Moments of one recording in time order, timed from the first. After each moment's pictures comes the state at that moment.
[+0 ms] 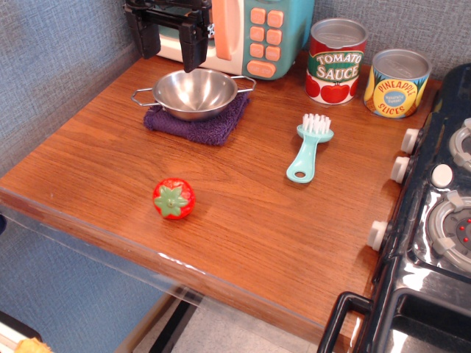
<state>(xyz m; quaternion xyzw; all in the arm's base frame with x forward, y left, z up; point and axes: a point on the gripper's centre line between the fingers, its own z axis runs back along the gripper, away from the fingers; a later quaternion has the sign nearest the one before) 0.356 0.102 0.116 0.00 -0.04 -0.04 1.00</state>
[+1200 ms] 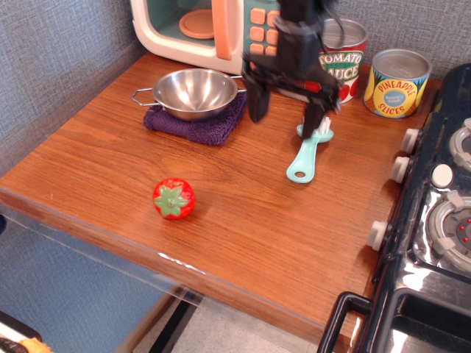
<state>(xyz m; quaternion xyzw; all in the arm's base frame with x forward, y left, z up) 0.376 -0.030 0.049 0.03 -0.01 -0.02 1.00</state>
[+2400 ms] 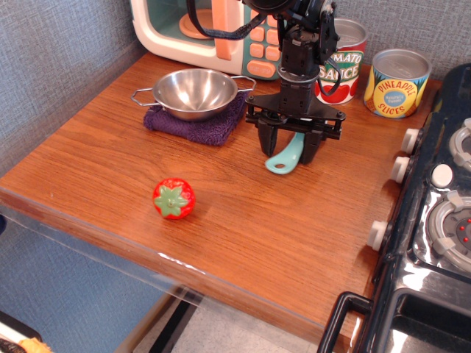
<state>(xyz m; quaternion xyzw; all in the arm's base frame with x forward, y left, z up) 0.390 -0.024 0.013 0.02 -0.06 0.08 0.99</state>
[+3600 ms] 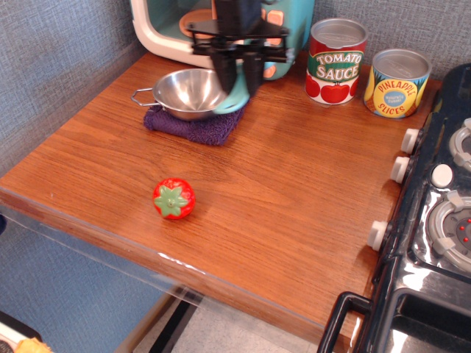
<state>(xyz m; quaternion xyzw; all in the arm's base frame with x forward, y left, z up) 0.363 0.040 0.097 -0.05 -0.07 0.04 1.00</state>
